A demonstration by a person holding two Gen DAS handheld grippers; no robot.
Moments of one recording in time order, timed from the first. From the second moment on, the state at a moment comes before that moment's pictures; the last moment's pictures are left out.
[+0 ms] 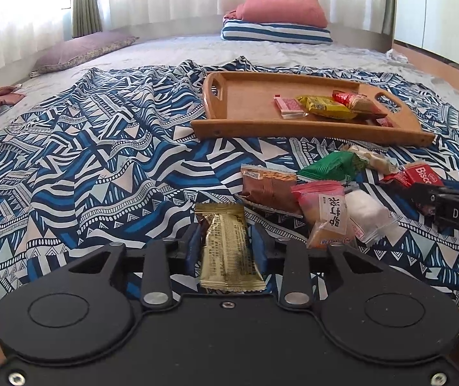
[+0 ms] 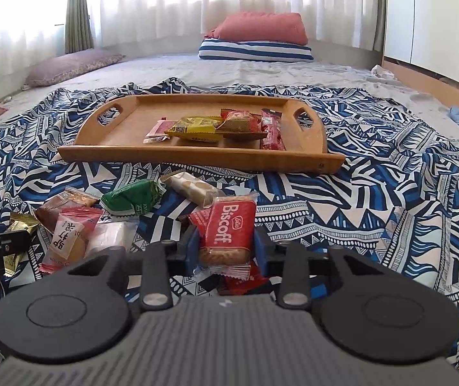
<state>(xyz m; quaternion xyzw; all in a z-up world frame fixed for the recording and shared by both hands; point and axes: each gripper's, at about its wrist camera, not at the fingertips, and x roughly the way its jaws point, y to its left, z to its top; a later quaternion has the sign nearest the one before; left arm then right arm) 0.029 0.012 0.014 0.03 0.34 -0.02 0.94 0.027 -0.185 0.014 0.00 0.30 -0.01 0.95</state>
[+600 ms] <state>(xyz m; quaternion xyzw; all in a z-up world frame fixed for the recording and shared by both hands) 0.032 0.036 0.048 -0.03 0.31 0.00 0.95 0.026 -0.192 0.033 0.00 0.29 0.01 0.96</state>
